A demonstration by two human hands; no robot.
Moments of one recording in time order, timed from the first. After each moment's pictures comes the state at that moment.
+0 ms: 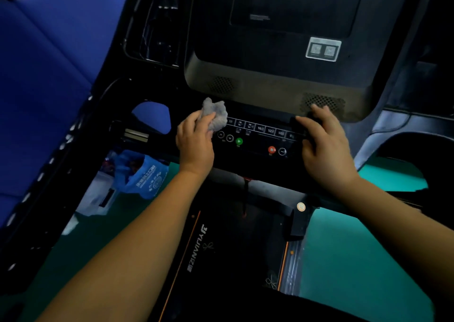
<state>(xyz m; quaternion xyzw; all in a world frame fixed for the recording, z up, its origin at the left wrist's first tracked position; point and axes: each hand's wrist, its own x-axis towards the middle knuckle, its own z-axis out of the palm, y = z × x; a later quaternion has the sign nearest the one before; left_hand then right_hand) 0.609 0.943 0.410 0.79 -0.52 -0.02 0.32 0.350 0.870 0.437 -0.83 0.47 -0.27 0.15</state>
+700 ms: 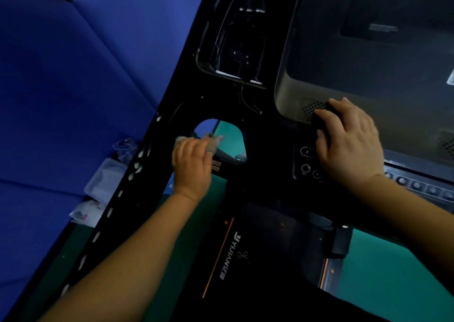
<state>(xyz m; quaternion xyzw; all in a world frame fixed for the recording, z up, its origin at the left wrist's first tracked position) 0.815 0.981 0.371 0.82 -0.53 -0.03 0.20 0.534 0.834 0.436 -0.87 0.44 -0.23 0.00</state>
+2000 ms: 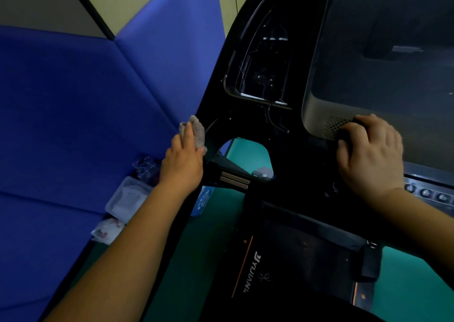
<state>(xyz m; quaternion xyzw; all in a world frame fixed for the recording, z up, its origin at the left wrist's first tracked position) 0.882 0.981 0.452 0.88 -0.46 -0.08 0.10 0.564 0.840 0.436 -0.82 0.50 -0.27 -0.01</state>
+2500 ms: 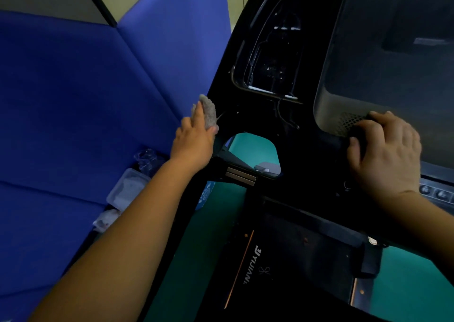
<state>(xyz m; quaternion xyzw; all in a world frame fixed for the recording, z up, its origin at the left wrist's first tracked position) 0.890 0.946 0.462 0.87 -0.46 -0.14 0.12 0.567 0.845 0.437 -0.82 0.51 -0.27 -0.02</state>
